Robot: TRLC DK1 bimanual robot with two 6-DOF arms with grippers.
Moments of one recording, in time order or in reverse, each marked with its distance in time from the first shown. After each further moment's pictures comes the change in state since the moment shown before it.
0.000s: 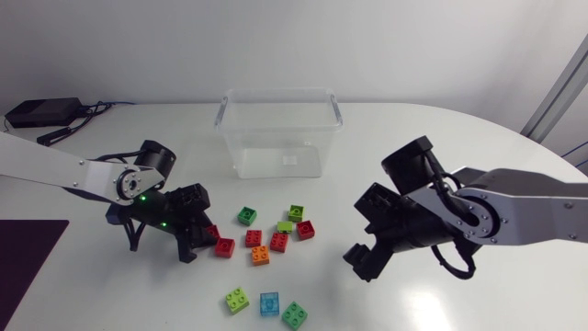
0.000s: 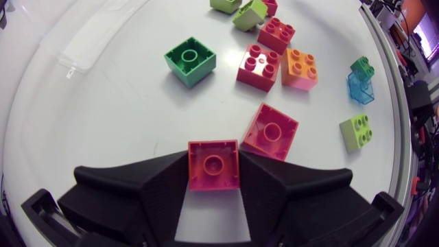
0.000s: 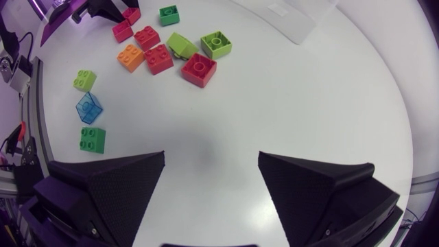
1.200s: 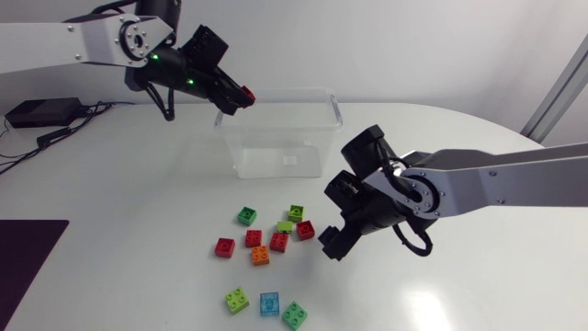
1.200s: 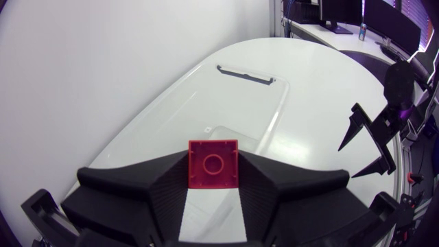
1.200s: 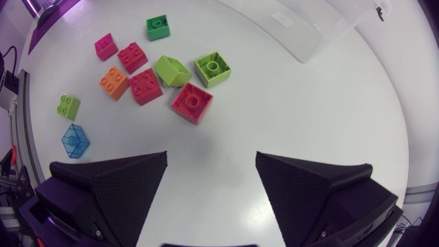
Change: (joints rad) left arm -0.074 0.113 0.826 -0.138 0.053 -0.378; right arm 0.078 0.209 0.177 0.026 0.078 0.060
